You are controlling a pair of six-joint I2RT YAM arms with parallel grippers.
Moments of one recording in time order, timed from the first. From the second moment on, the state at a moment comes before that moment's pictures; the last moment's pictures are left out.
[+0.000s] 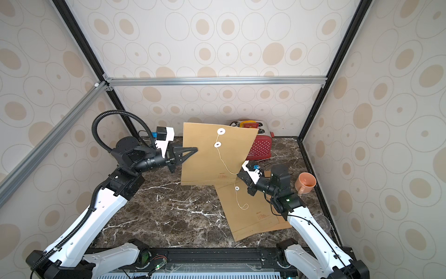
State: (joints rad) left arm -0.43 1.12 1.22 -0.01 0.81 -0.06; right arm 0.40 0.92 0.68 -0.05 -0.59 -0.27
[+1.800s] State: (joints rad) left arm -0.43 1.18 1.13 0.22 0.75 -0.31; right arm 0.91 1.29 0.85 0.13 -0.45 -0.15
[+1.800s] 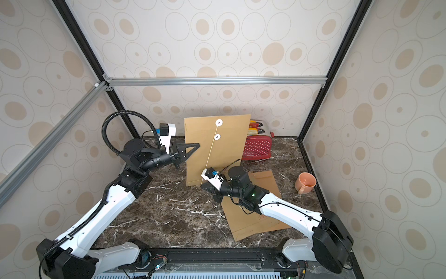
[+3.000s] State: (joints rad) left arm -0.43 1.18 1.13 0.24 0.77 -0.35; right arm 0.54 1.10 0.66 0.20 -0.46 0.07
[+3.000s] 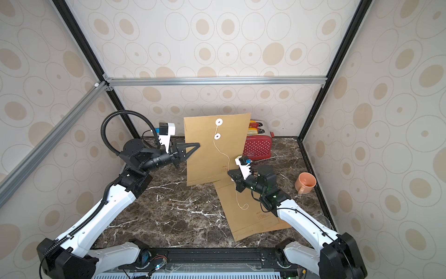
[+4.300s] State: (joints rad) left arm -0.43 1.19 1.12 0.22 0.78 -0.35; right arm 0.07 1.16 1.25 -0.32 -0.66 0.01
